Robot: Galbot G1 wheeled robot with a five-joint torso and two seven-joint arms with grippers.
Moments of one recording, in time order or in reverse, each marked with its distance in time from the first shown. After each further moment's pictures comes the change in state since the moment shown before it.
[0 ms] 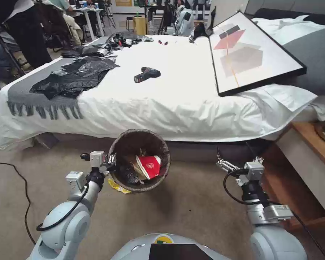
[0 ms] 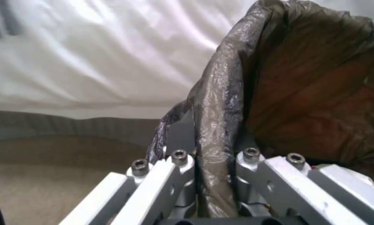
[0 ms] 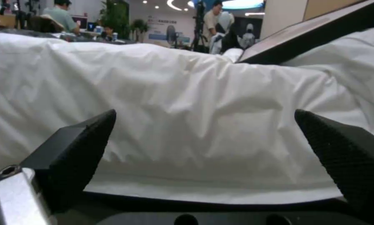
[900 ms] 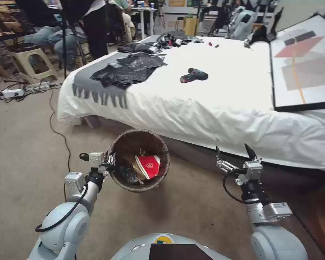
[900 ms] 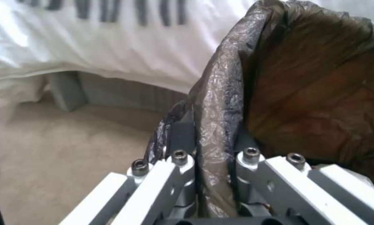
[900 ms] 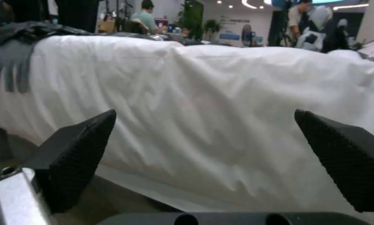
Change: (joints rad) left arm 0.007 -0.002 -0.006 -0.002 0.002 -0.010 0.000; right arm 0.005 -0.019 -0.004 0.002 0.014 -0.042 0.007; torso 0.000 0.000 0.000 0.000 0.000
